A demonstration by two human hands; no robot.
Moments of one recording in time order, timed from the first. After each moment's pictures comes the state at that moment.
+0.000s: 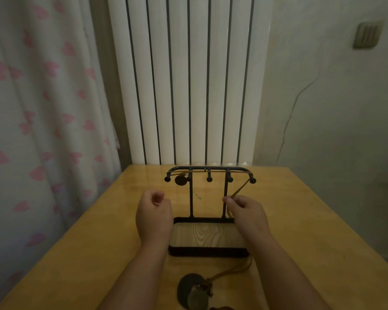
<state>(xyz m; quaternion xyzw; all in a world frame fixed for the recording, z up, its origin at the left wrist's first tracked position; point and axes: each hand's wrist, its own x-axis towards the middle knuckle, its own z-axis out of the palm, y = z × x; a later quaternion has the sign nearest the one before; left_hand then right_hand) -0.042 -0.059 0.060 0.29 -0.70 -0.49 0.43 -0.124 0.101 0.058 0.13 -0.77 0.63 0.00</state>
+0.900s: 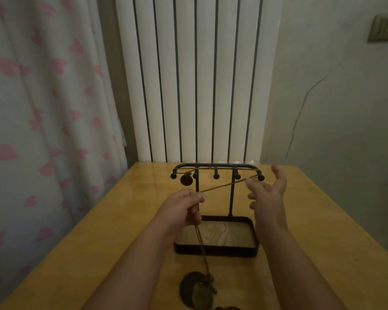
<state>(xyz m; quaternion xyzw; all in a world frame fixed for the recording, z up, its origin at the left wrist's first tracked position) -0.050 -0.061 0.071 0.10 -0.69 -0.70 0.13 -0.123 0.107 0.082 0.10 -0.63 0.77 0.06</state>
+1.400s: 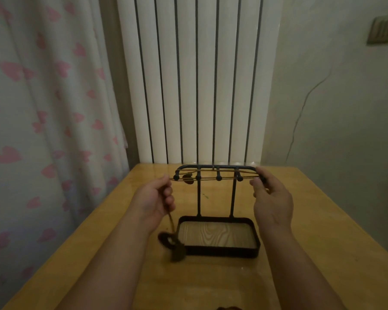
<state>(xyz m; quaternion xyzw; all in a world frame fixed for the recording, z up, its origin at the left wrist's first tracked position) -0.039 -0.103 0.097 0.18 -0.53 -0.81 0.16 -0.128 0.106 0.082 0.09 -0.69 0.69 0.18</state>
